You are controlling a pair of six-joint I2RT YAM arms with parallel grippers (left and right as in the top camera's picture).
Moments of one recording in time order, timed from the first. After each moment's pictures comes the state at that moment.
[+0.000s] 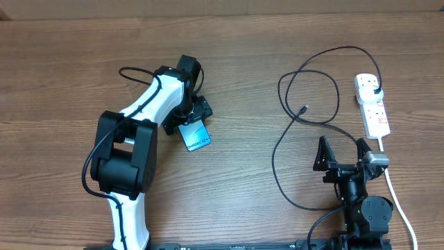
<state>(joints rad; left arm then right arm) -0.29 2.12 1.51 -0.95 0.04 -0.78 -0.01 0.01 0.02 -0.03 -0.04 0.23</state>
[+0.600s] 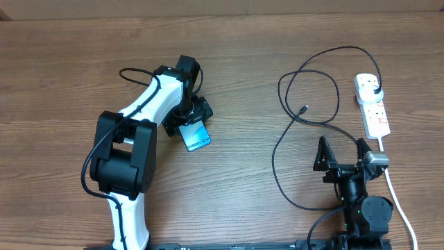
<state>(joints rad) -0.29 2.12 1.50 -0.96 0.08 -0.78 -0.01 0.01 0.02 -0.03 -0.04 0.23</state>
